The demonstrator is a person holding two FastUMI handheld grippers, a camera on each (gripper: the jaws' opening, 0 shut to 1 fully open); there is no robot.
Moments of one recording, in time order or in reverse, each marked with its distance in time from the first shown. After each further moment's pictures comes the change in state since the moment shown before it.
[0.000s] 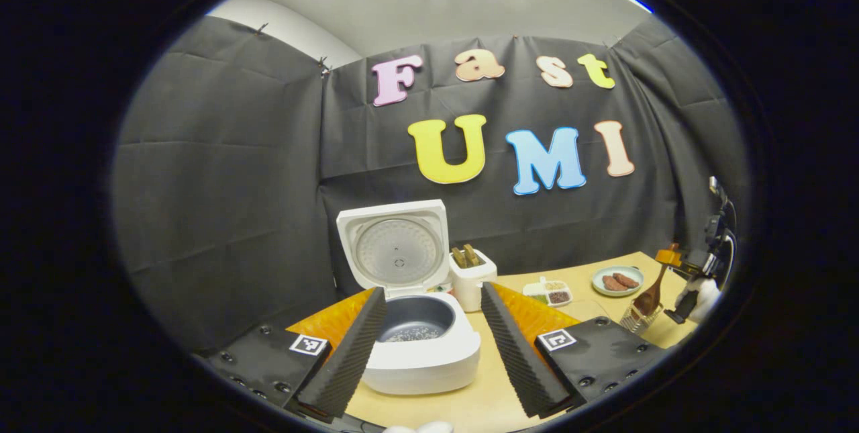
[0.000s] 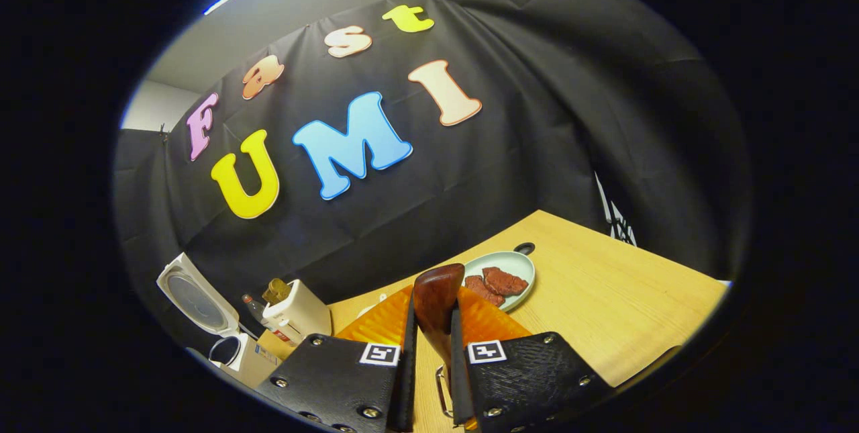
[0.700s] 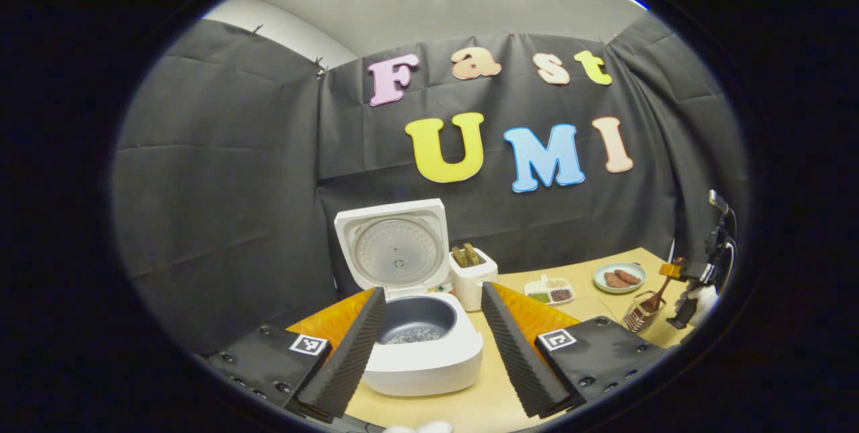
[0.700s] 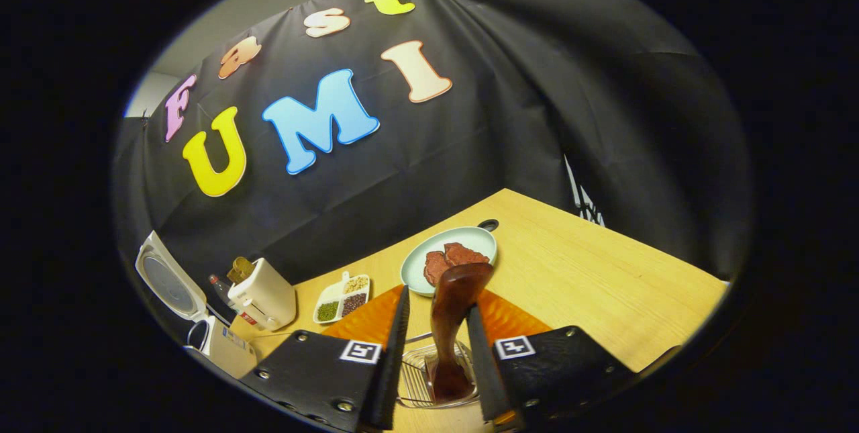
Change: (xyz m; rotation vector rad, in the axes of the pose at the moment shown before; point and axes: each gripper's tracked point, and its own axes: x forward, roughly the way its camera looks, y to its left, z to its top) left arm 0.004 -0.001 0.003 0.006 0.007 -0.003; right arm -0.007 -0.048 -0.028 -0.060 0.075 -0.152
